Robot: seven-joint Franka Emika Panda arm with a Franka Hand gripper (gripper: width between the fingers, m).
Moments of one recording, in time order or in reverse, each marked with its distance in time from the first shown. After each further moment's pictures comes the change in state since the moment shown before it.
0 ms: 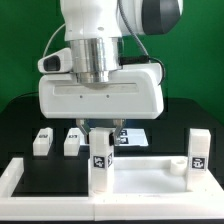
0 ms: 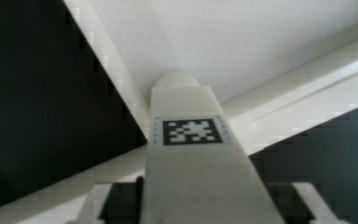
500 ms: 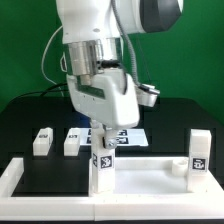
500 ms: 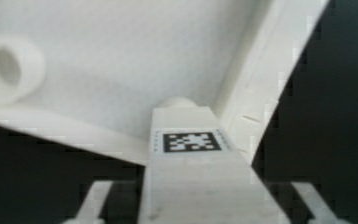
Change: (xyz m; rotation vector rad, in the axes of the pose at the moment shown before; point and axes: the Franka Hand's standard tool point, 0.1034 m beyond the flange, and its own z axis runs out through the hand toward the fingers) arm -0.002 -0.001 0.002 0.036 -0.057 0.646
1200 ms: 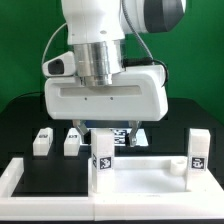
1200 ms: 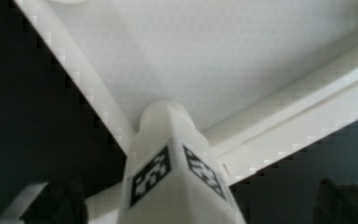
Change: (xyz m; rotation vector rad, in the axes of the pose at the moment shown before) arm -0.007 0.003 0.002 -0.055 -0.010 -0.872
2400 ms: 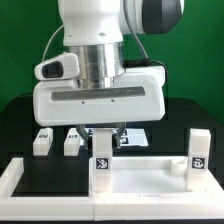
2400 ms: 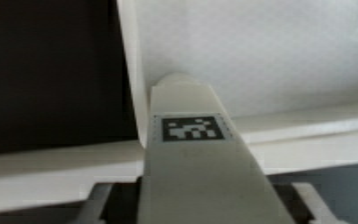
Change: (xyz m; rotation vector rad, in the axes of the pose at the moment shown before) arm 0.013 0.003 0.000 -0.043 -0.020 -0.064
